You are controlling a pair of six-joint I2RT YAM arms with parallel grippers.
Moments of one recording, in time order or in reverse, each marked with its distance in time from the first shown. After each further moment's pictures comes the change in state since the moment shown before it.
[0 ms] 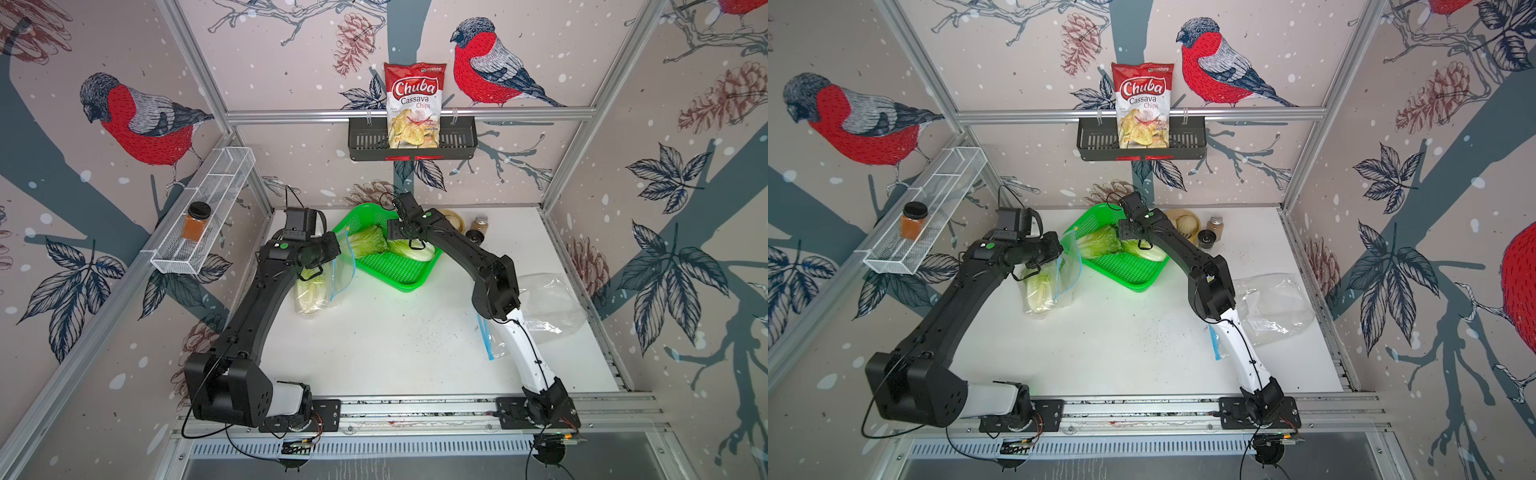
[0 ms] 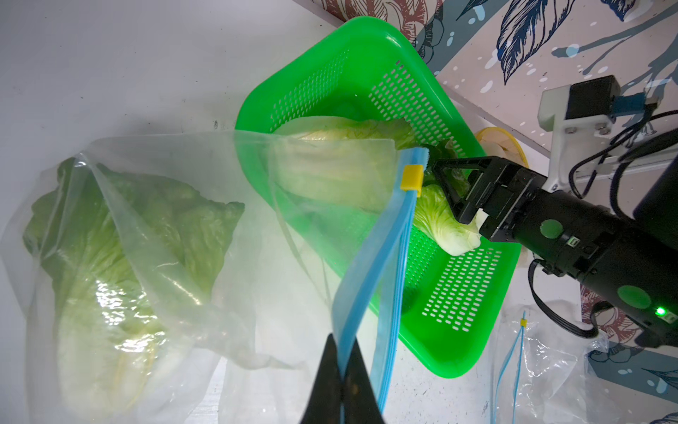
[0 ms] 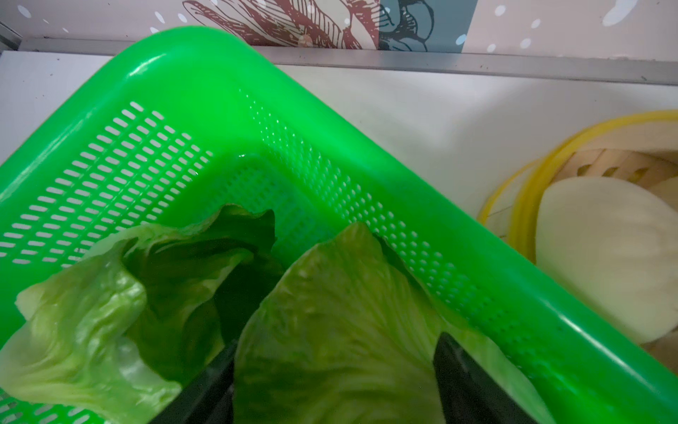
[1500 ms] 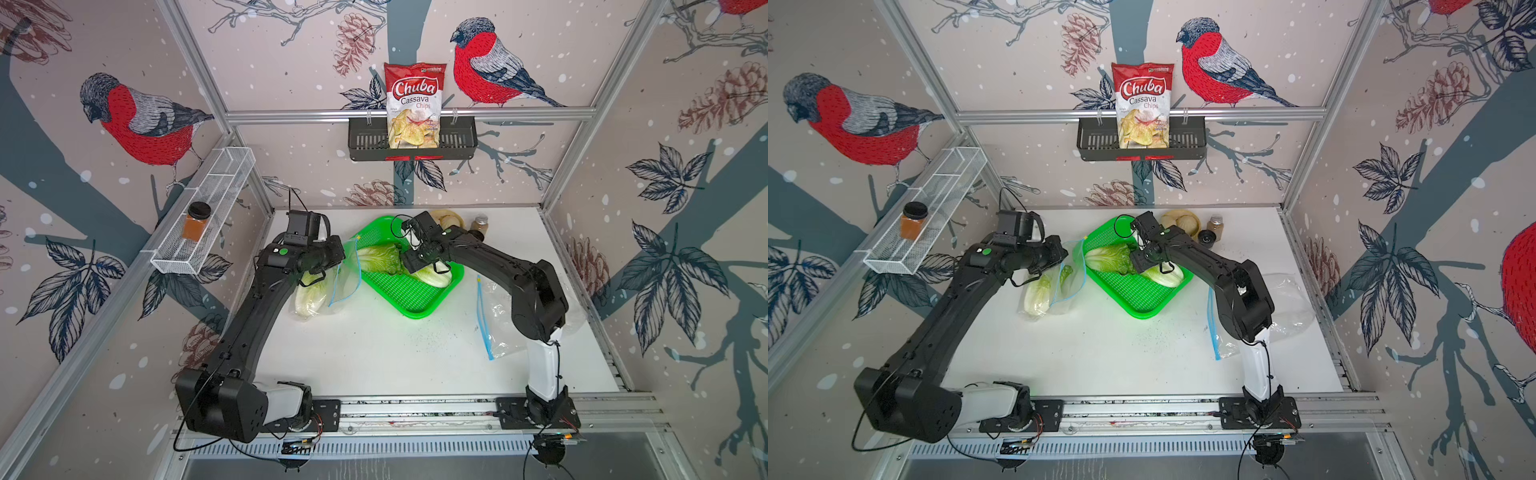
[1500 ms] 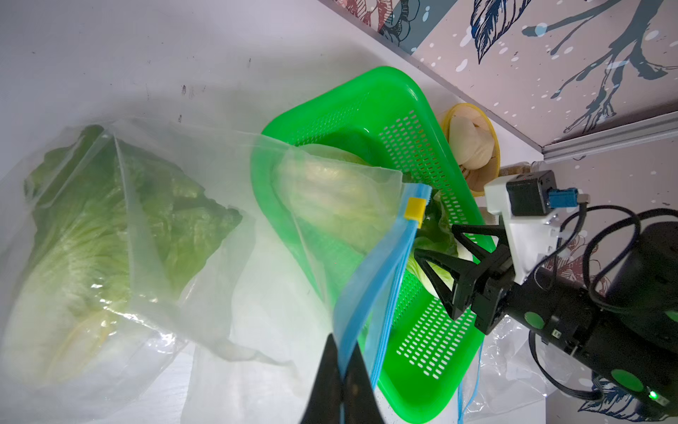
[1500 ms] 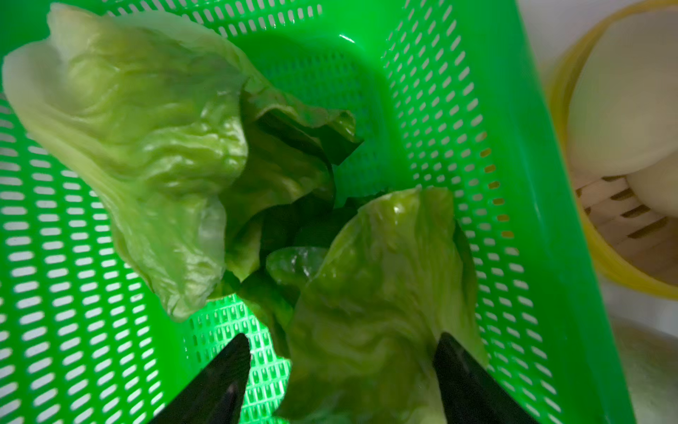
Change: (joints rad) left arm -0.056 -0.061 0.004 -0.071 0.037 -0.062; right arm 0.013 -0.411 -0.643 0.067 -0.120 -0.362
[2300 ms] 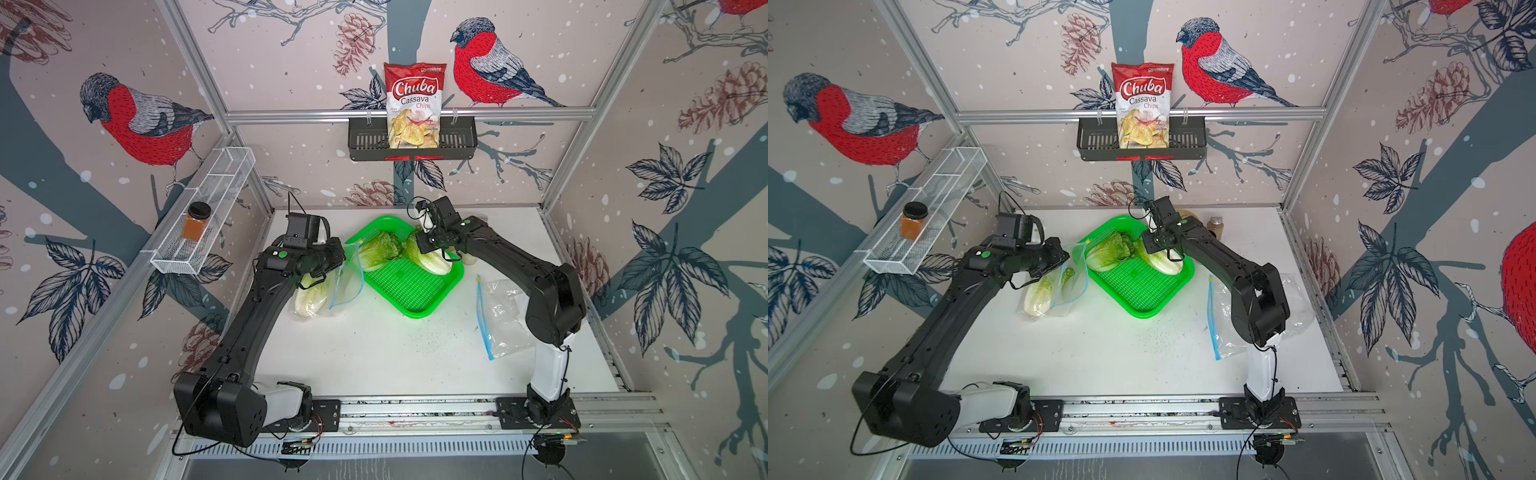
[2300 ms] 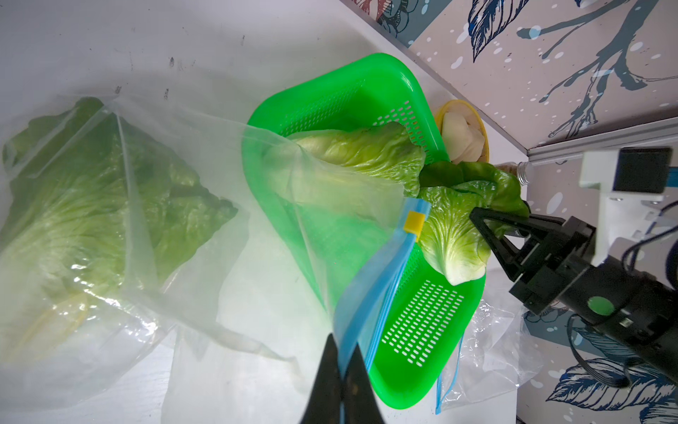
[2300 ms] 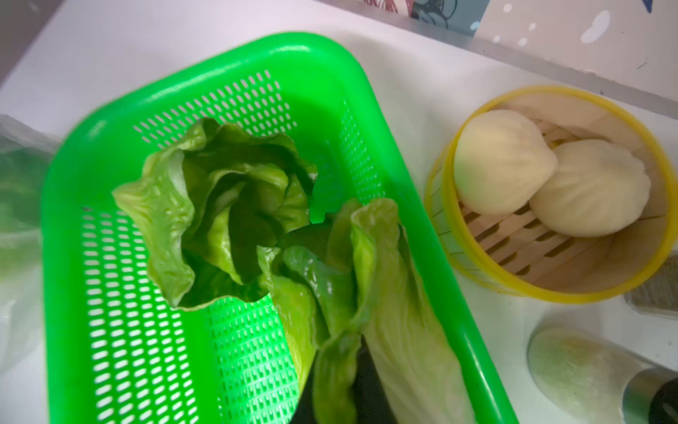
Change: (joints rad) left arm 0.000 -0.011 -0.010 0.006 0.034 -0.060; right arm -0.084 -0.127 -0.008 0.085 -0.080 0.090
